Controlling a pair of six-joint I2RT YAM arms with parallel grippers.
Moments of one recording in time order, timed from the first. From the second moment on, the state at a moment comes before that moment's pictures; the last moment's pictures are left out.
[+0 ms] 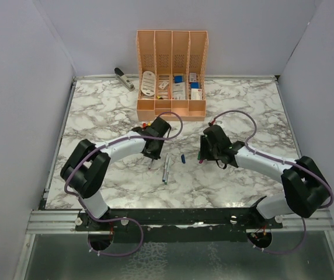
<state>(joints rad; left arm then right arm) -0.67 1.70 1.05 -0.55 -0.12 -0.33 0.63 1.41 0.74 -0.24 0.24 0.54</state>
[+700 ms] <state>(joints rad) -0.61 1.57 1.07 -0.56 -0.16 -0.33 0.68 1.52 0.77 -0.29 0.23 0.54</state>
